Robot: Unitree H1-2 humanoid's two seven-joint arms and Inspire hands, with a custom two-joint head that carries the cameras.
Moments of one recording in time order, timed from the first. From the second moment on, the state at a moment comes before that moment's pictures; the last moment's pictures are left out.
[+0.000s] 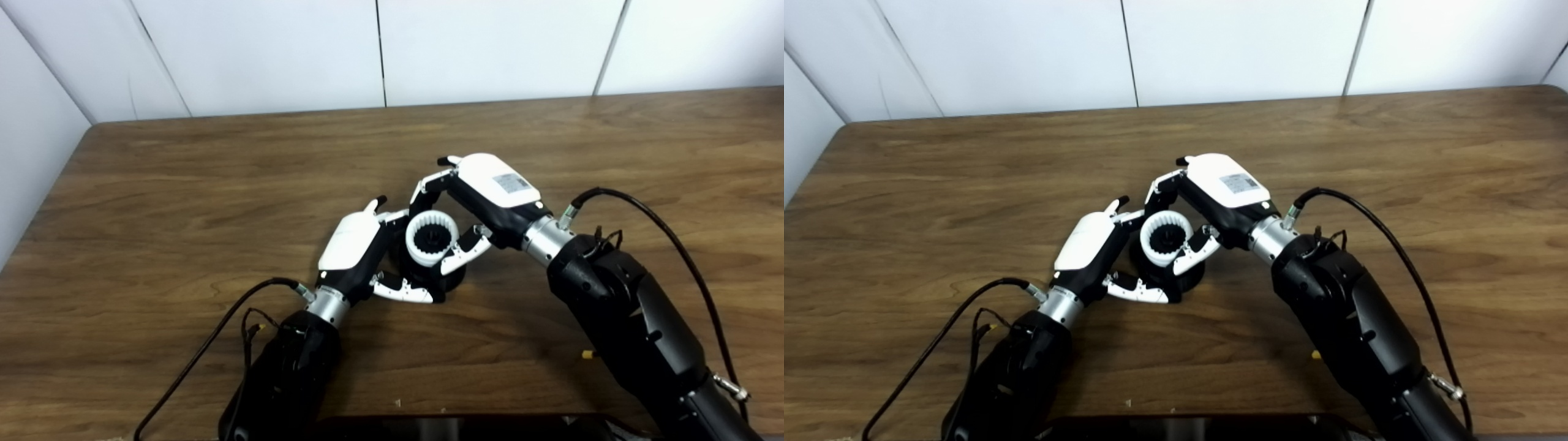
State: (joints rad) left arm -0.16 0.14 -0.38 0.05 0.70 -0.09 0.03; right arm -0.37 -0.26 0.39 -0.21 -0.72 0.06 0.35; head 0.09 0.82
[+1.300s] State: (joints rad) left arm -0.16 0.14 -0.38 0.05 0.67 -0.08 0.03; right arm -0.40 -0.28 0.42 -0.19 -0.73 0.07 0.43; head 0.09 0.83
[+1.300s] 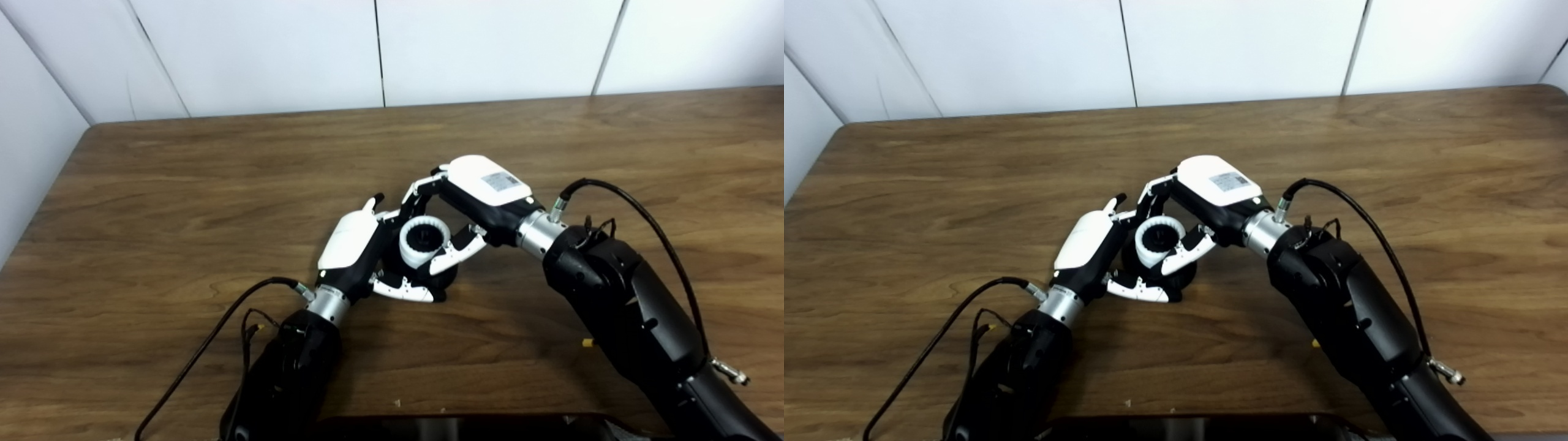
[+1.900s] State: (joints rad) left arm -0.16 0.14 -0.38 0.05 0.66 -0.08 0.03; right arm -0.40 -0.28 0.42 -0.20 -0.73 0.07 0.44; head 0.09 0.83
